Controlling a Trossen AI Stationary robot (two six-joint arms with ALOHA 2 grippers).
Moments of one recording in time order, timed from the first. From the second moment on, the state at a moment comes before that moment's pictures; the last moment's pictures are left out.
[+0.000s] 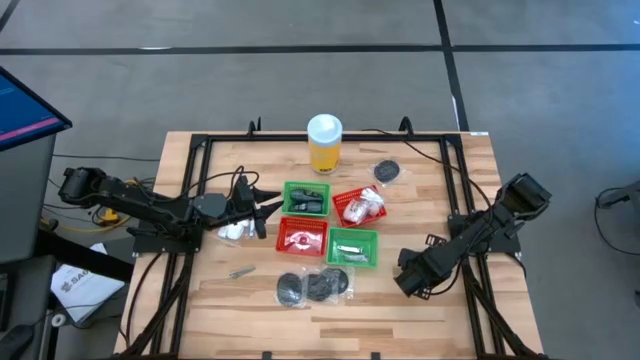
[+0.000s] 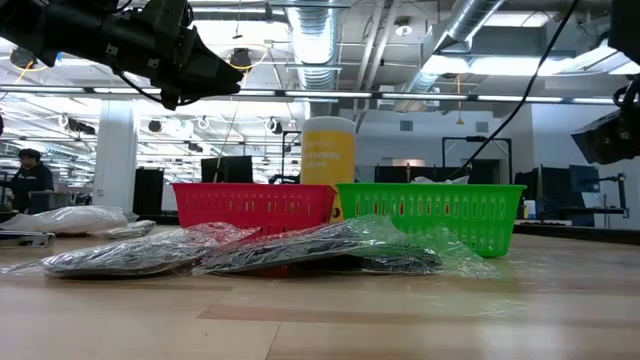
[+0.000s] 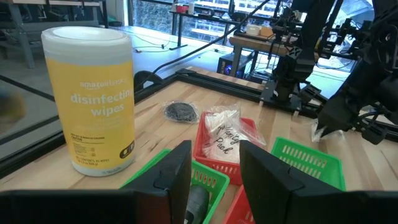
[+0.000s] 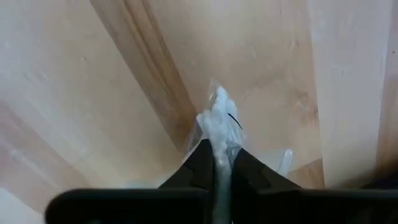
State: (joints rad) left arm -0.12 0.97 0.32 0.52 -0.53 -0.20; right arm 0.63 1.61 0.81 -0.98 0.00 1.01
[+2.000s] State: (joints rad) left arm -0.12 0.97 0.32 0.52 -0.53 -0.22; right arm 0.07 1.25 0.93 -0.71 0.16 0.41
